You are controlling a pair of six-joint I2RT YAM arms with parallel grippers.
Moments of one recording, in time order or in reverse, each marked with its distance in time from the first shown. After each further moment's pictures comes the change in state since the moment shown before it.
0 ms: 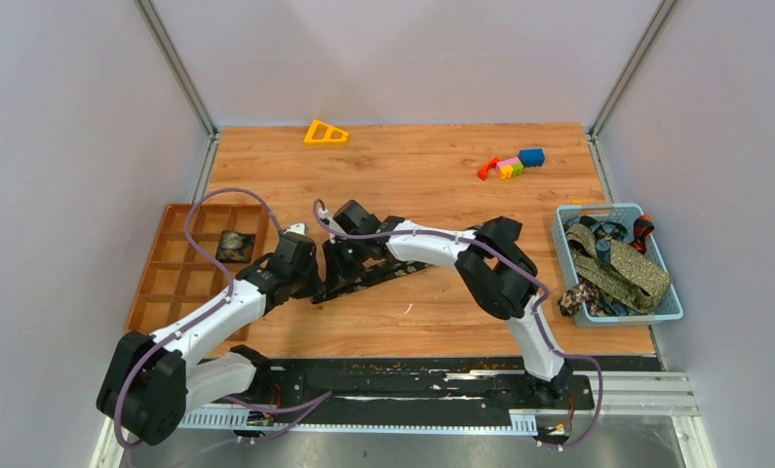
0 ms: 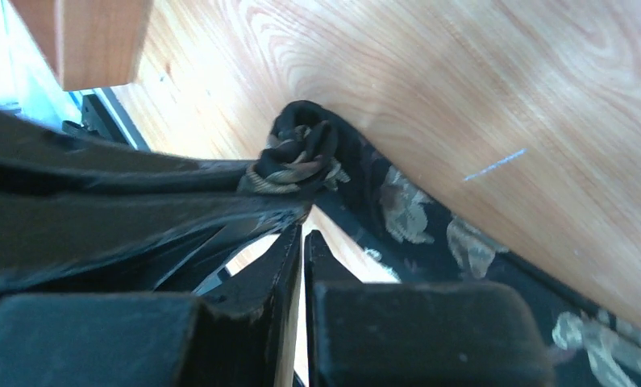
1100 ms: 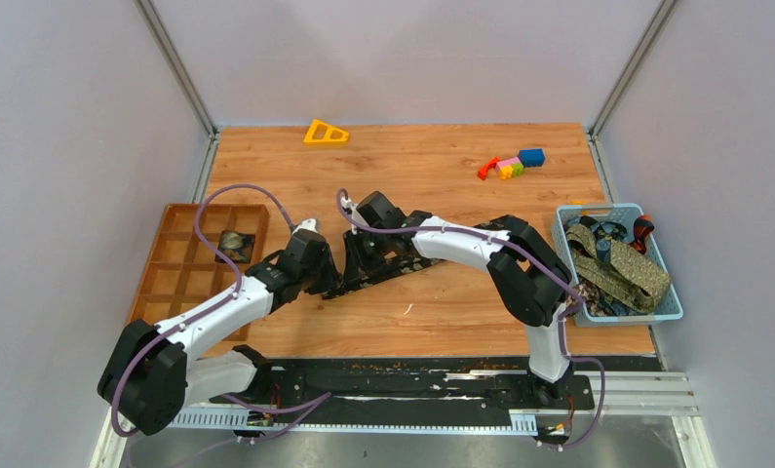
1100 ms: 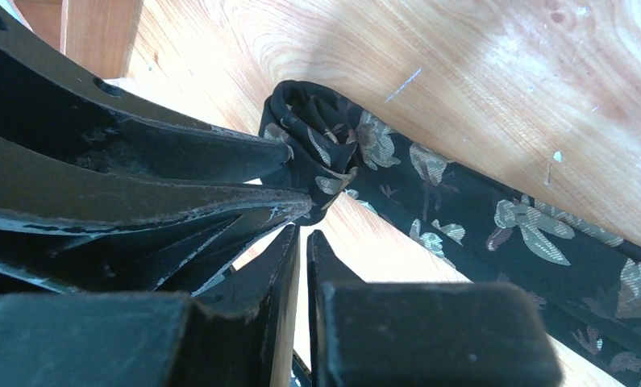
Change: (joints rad) left arm -0.089 0.049 0.039 0.075 0.015 -0.085; right arm -0.068 -0.209 -0.173 0.000 0.059 -0.036
